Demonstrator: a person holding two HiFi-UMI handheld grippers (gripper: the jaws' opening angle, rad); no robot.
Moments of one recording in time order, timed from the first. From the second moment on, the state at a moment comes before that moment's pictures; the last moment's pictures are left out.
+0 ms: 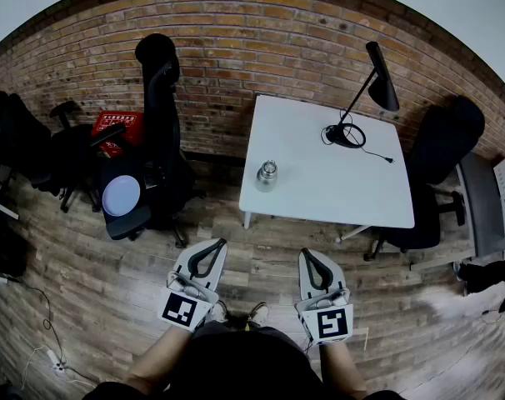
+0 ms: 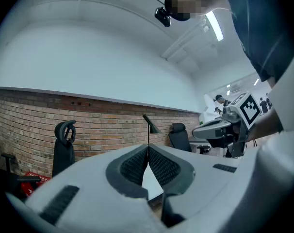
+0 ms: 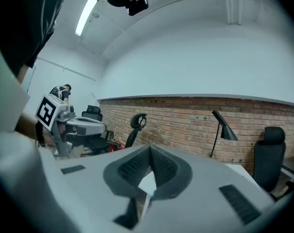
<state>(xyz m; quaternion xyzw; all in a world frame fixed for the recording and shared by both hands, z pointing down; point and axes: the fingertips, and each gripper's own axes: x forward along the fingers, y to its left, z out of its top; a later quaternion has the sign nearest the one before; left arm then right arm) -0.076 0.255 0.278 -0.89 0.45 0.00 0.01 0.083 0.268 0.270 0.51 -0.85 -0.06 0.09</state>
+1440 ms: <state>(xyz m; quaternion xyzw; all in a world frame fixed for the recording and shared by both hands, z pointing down) -0.061 0.101 0.329 -0.90 0.43 -0.02 -0.04 0.082 0.125 0.317 0.47 -0.87 0.00 0.14</state>
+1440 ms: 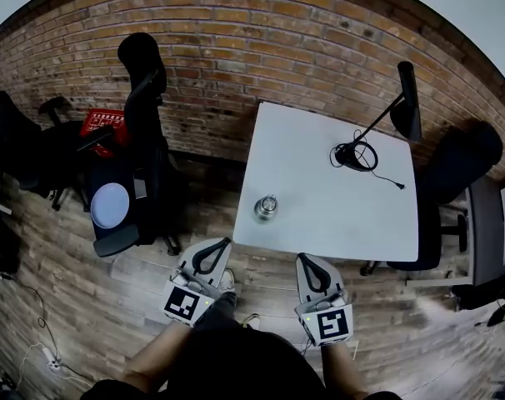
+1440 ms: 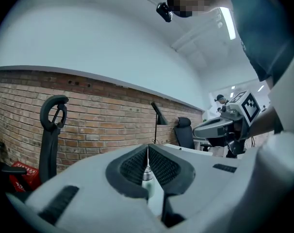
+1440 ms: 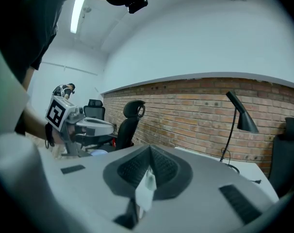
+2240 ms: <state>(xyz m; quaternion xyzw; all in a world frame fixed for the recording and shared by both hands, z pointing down) -0.036 -0.011 0.366 -0.92 0.38 -0.03 -0.06 0.088 0.027 0.313 0.50 -0.85 0.02 0.16</state>
